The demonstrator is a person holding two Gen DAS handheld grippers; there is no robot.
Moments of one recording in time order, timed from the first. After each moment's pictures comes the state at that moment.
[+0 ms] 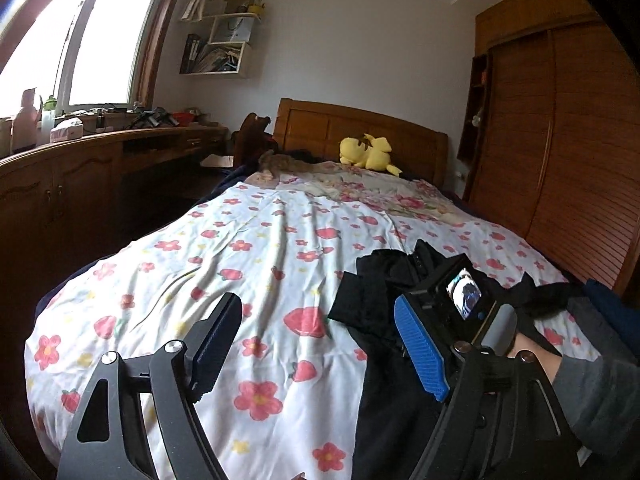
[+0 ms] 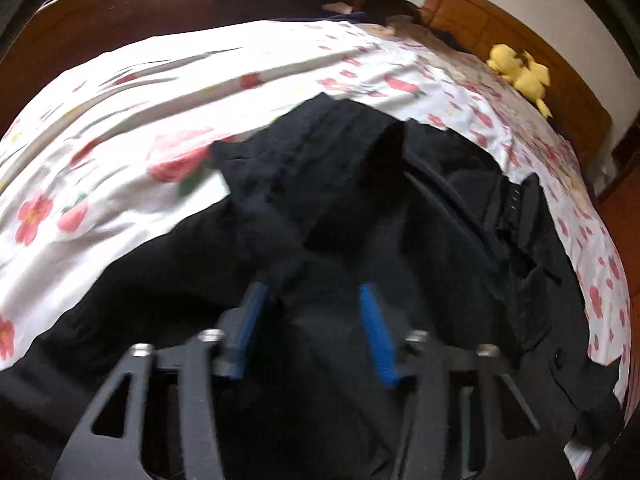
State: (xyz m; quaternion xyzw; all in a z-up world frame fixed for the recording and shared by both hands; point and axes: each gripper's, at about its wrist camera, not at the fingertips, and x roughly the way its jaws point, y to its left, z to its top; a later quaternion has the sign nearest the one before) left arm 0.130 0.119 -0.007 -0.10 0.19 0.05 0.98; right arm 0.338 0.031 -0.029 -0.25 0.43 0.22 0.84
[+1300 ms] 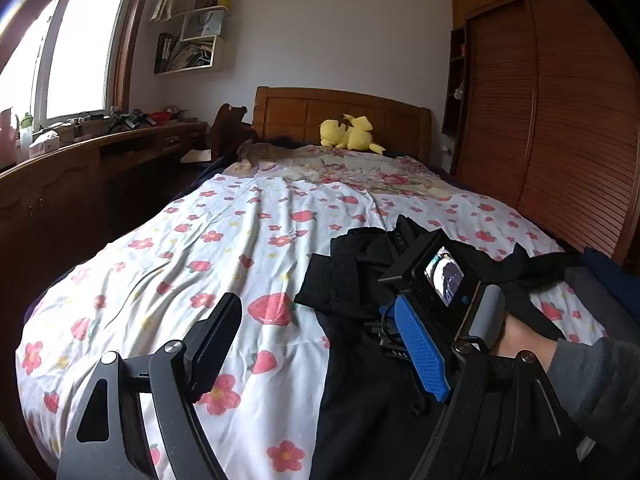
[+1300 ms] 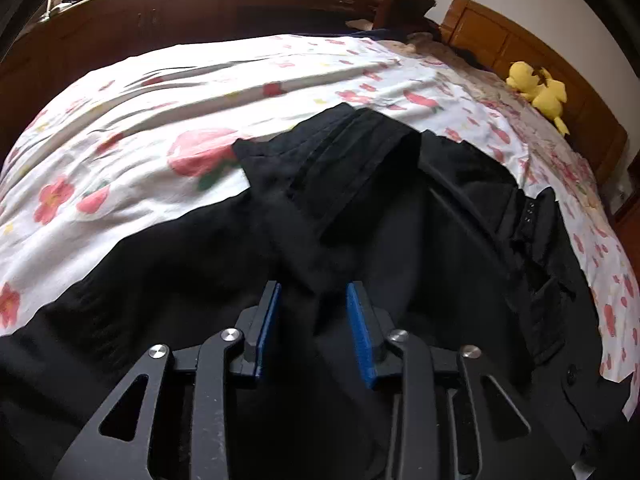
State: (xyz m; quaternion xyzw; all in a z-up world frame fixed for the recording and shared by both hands) left arm 0.158 0.096 -0.013 -0.07 0.21 0.02 0.97; right arm 0.332 0.028 -0.035 -0.25 0.40 0.27 0.84
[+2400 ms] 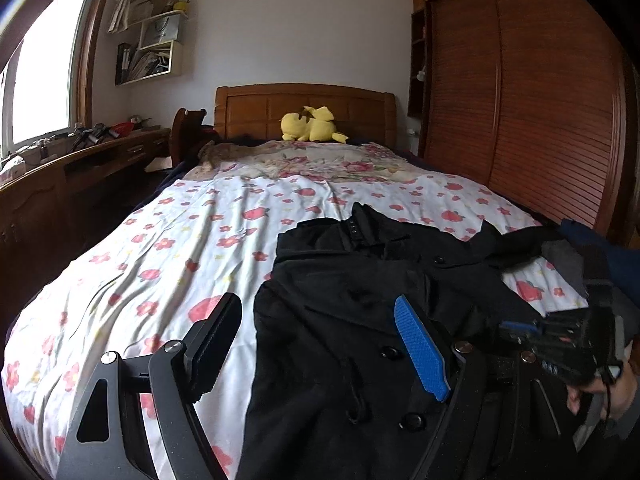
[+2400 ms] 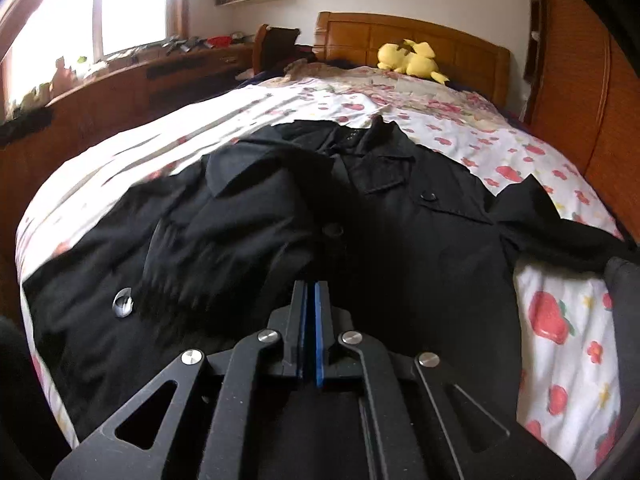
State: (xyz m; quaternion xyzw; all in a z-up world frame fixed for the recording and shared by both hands) left arm 0.165 0.037 -0.009 -0.03 0.22 -0.02 0.97; right arm 0.176 -0.177 0.021 -0.10 0.36 0.16 0.91
